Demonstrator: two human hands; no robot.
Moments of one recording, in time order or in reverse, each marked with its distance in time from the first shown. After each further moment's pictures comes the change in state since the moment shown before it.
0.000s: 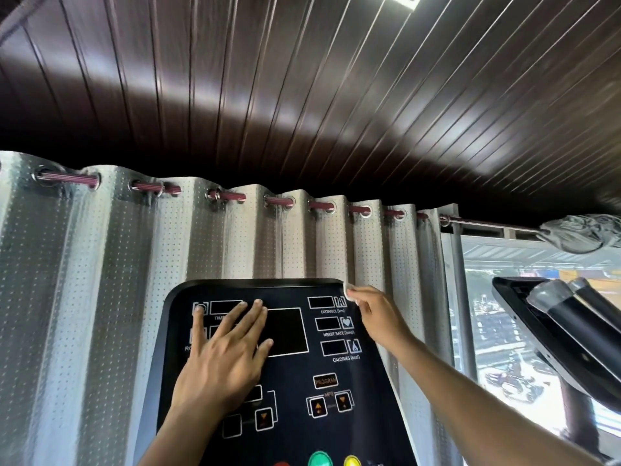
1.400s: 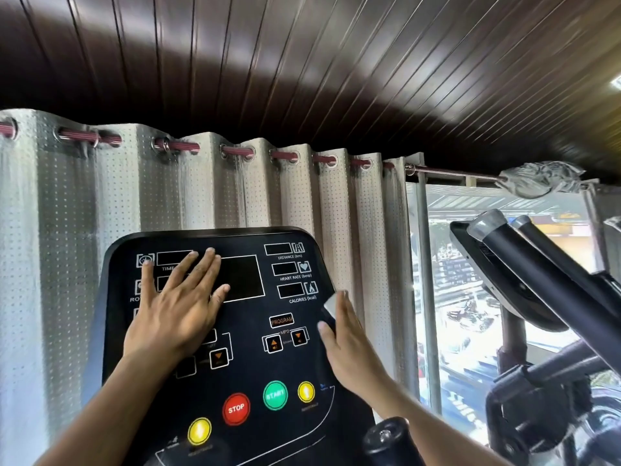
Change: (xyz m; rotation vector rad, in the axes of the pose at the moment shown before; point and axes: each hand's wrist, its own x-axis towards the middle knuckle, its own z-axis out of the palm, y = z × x) left_hand 0.000 0.006 0.004 0.080 -0.024 -0.017; right_hand -0.157 -0.015 0.017 0.125 -0.160 0.243
